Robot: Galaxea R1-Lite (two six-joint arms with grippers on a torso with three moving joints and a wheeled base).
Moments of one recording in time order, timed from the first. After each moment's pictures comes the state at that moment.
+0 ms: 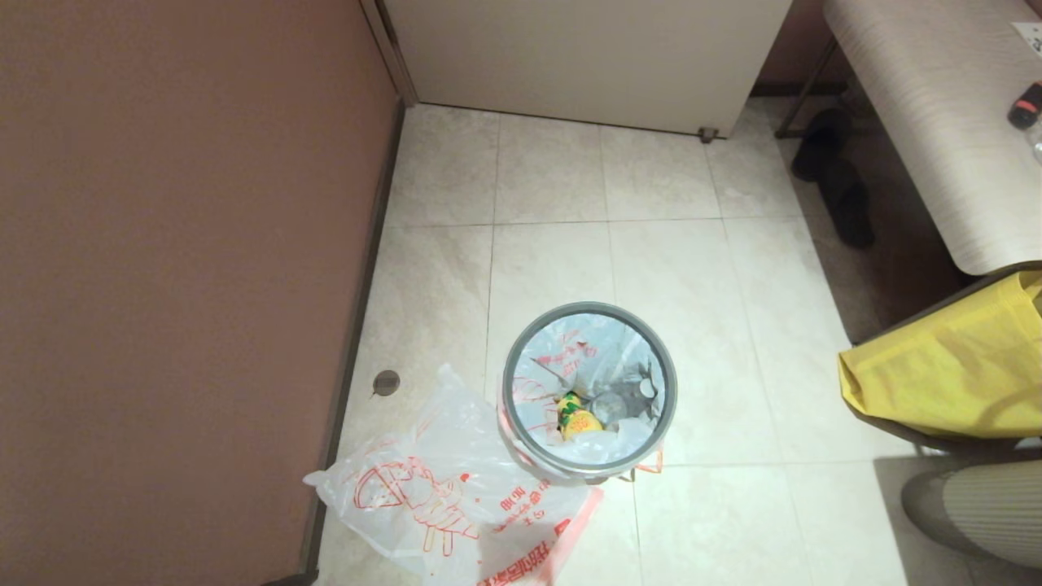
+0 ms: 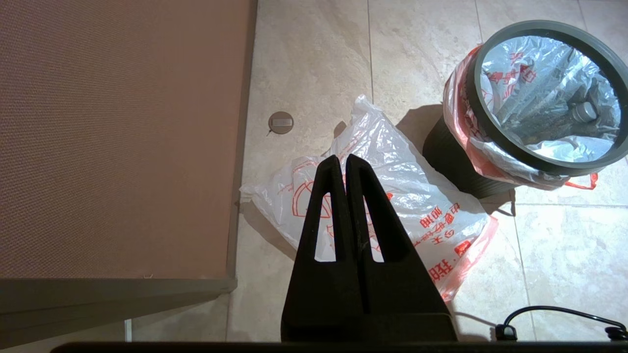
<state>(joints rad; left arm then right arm) 0.00 0.00 0.00 -0.03 0.01 -0.04 0.01 0.00 0.00 -0.01 -0.03 0.07</state>
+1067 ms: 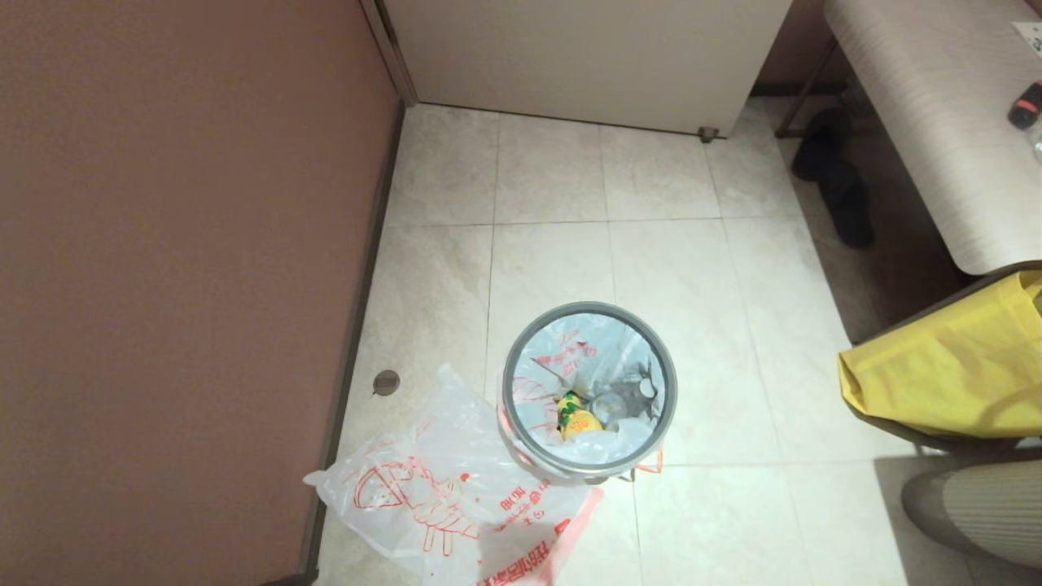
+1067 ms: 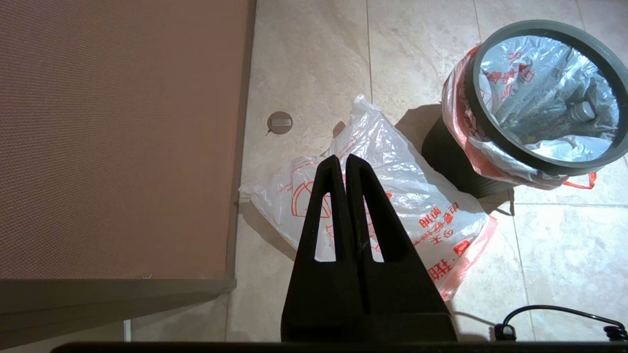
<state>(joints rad) 0.00 0.00 0.00 -0.03 0.01 -0.04 0.01 0.03 -0.24 0.19 -0.03 -0.04</state>
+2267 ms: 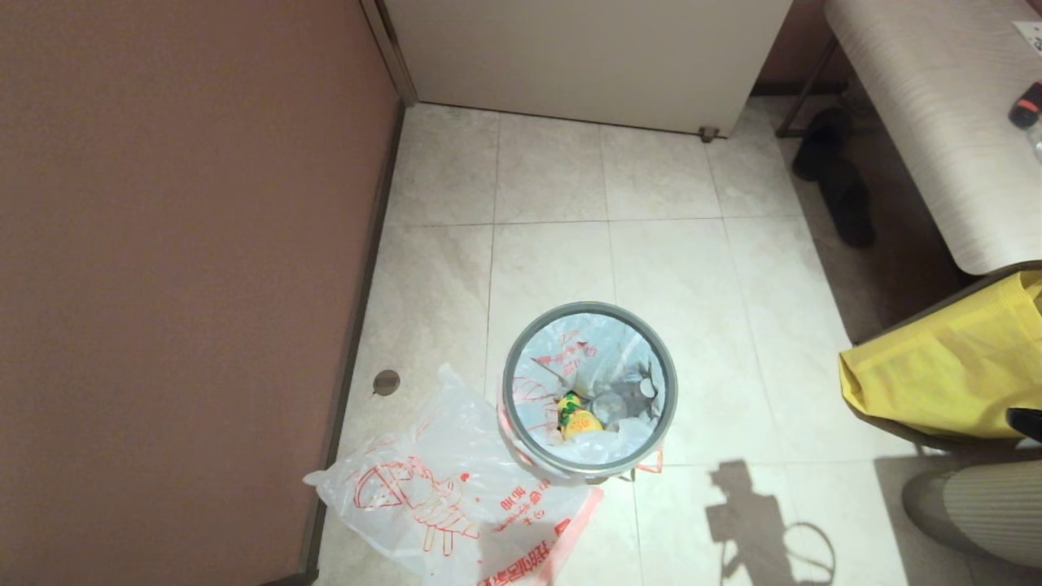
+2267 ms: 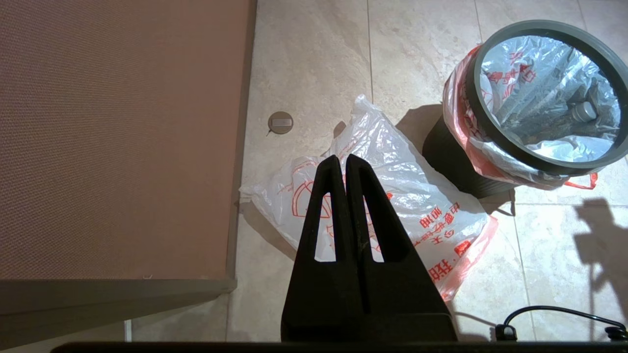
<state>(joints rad) 0.00 0.00 0.00 -0.03 0.01 -0.04 0.28 0.93 -0.72 0.17 -0.11 0.06</state>
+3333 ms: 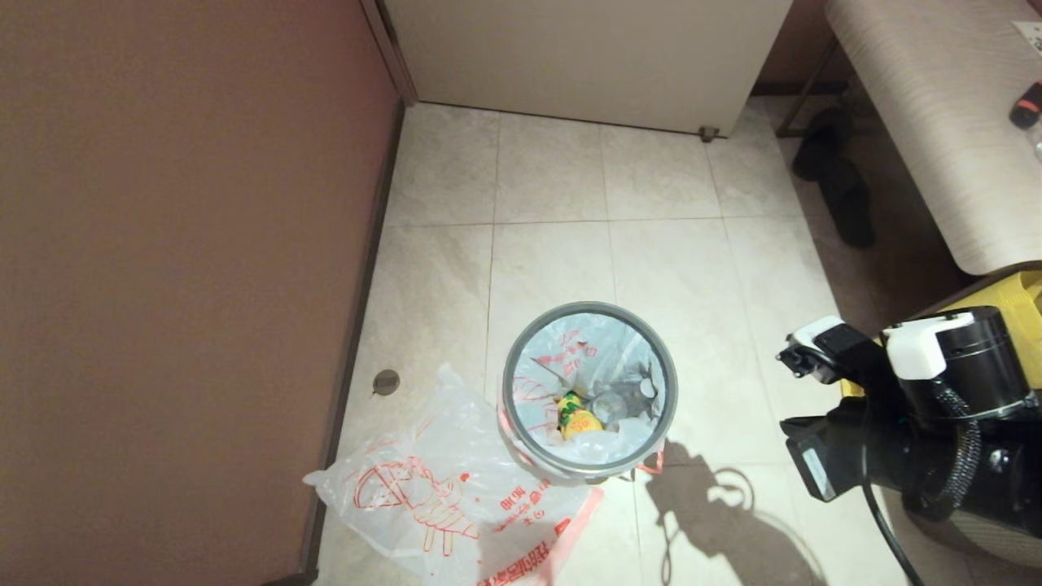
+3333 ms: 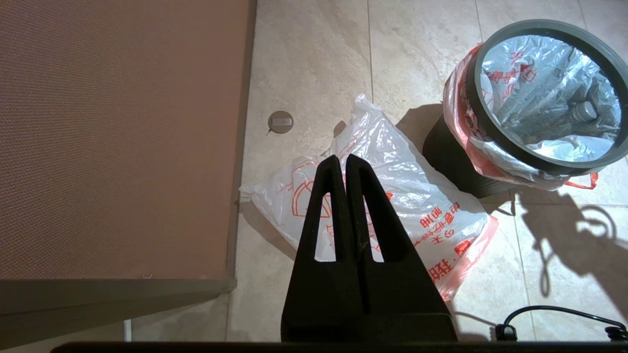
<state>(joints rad) 0.00 0.00 0.00 -0.03 0.01 -0.04 0.50 1.52 -0.73 -0.14 -0.28 -0.09</state>
